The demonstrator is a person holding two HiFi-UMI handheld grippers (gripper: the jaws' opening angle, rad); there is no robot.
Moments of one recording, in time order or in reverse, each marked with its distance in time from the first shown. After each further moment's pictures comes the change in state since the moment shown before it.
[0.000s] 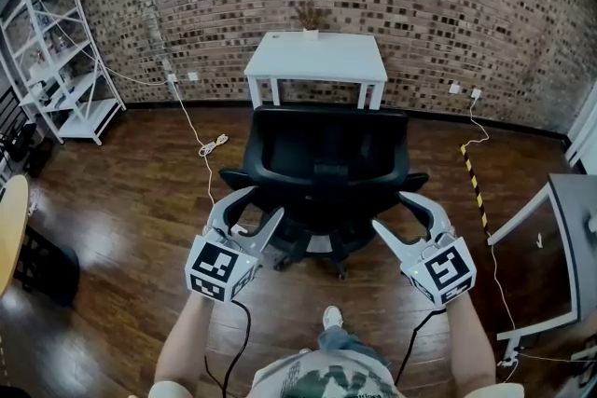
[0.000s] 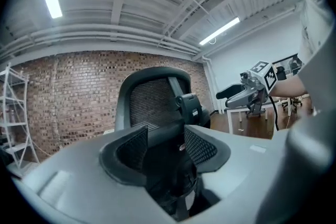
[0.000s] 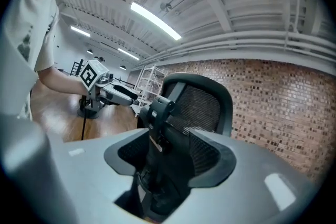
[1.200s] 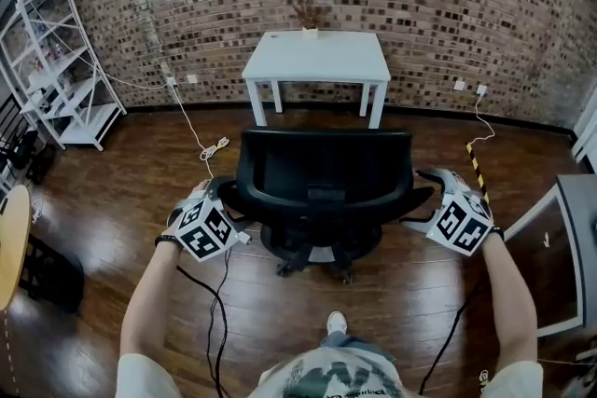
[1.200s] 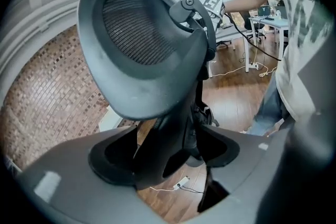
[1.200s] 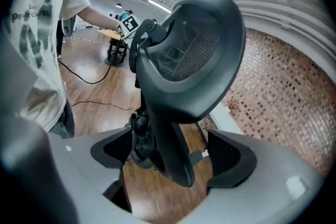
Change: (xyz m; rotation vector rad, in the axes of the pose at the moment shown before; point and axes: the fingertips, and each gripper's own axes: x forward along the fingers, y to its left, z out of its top) left arm 0.053 0.085 -0.116 0.525 0.564 -0.239; right arm 0.043 -0.083 -0.119 -0.309 0.491 0.261
